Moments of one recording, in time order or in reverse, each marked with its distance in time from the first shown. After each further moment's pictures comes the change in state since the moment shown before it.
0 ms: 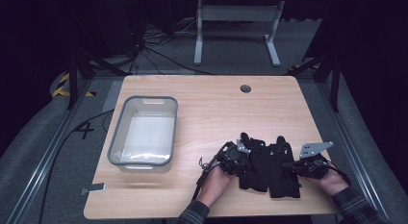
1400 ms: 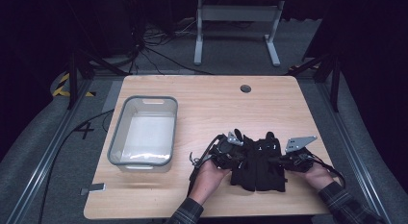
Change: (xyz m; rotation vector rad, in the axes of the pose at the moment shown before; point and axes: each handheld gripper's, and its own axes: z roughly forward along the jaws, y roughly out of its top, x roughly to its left) left arm 0.007 0.010 -0.042 -0.034 -0.024 -0.031; right arm 0.001 0.031 0.031 -0.021 0.029 -0.023
